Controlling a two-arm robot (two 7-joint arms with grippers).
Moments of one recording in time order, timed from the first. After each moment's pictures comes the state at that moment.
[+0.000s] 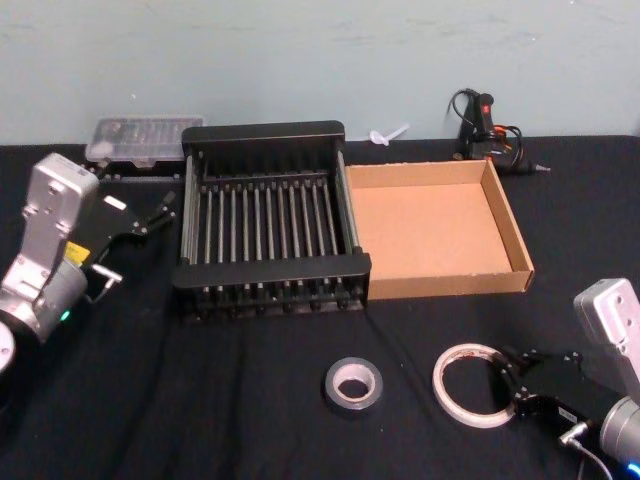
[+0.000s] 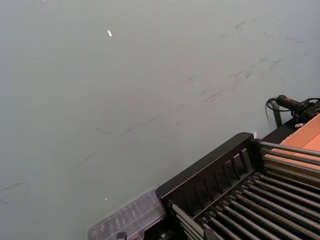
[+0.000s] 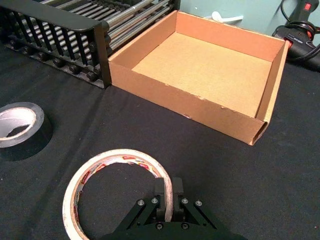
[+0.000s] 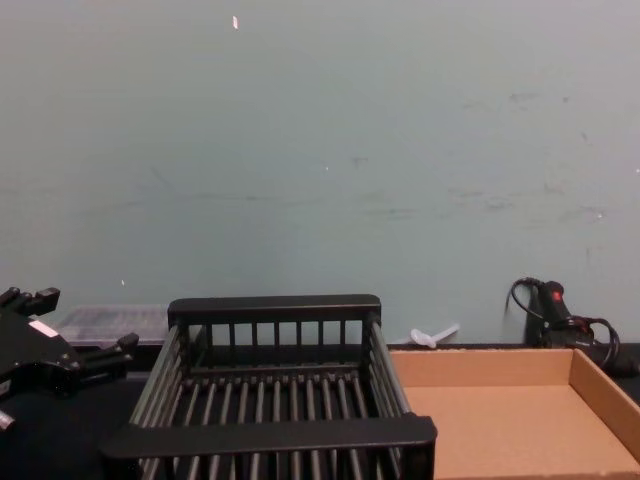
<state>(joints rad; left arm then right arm) -0.20 0.60 0.45 -1.41 -0.25 -0.12 0.03 -0.26 0.53 -0.18 -1.76 0.25 0.25 0.30</state>
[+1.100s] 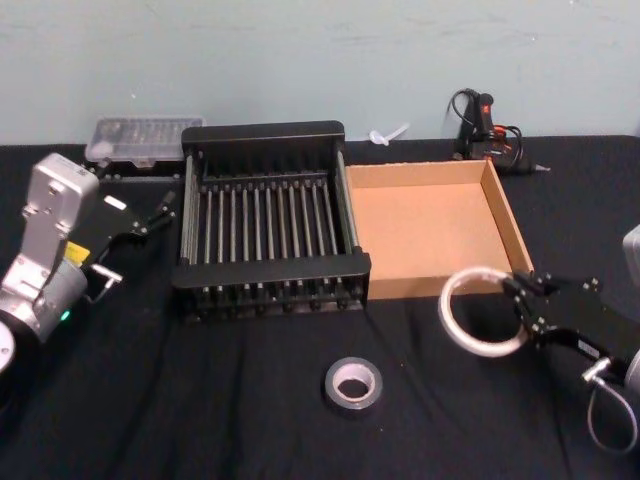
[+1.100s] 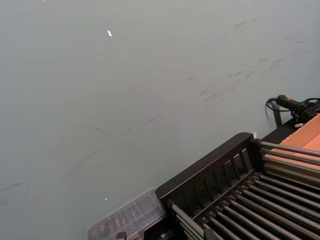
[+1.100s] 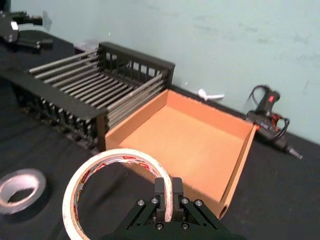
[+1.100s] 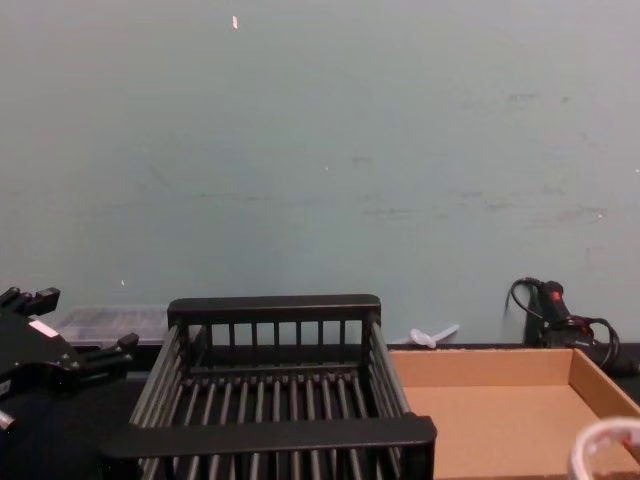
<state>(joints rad) -0.20 0.60 0.45 -1.41 -0.25 -0.12 0.03 -0.22 0.56 -0.11 -1.82 0.28 0.14 0.36</state>
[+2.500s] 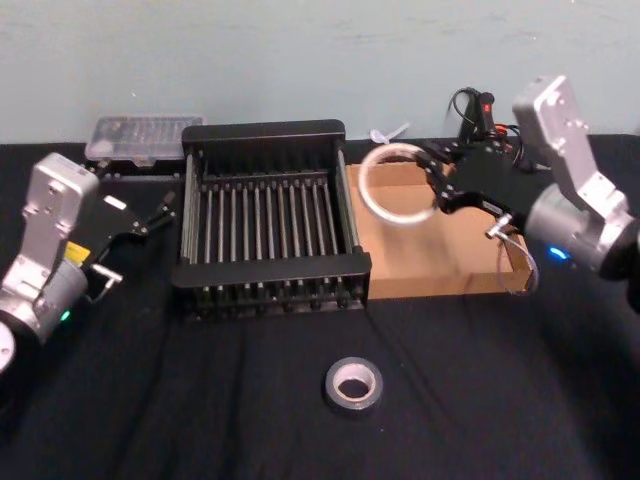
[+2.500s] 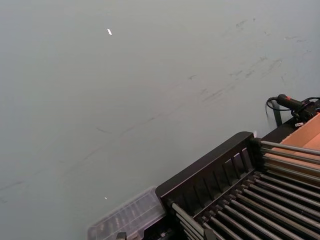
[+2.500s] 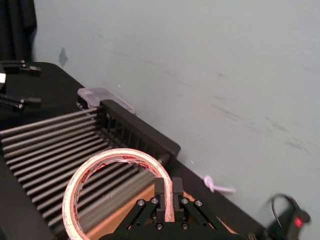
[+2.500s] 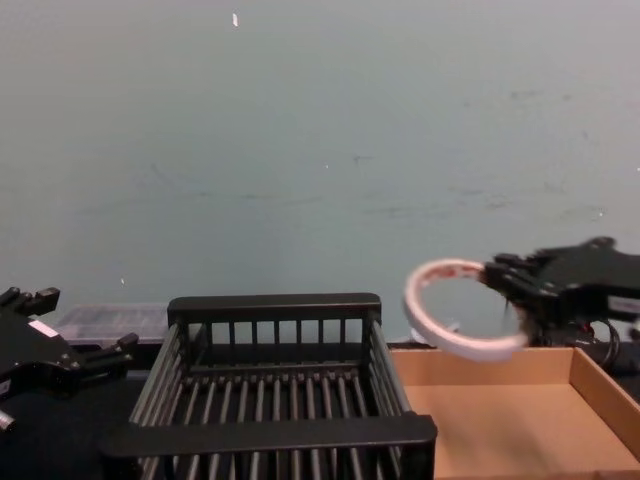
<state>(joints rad) -0.20 0.60 0.45 -1.41 -0.25 -0.12 0.03 0.33 0.44 -0.35 -1.43 0.20 0.04 0.47</state>
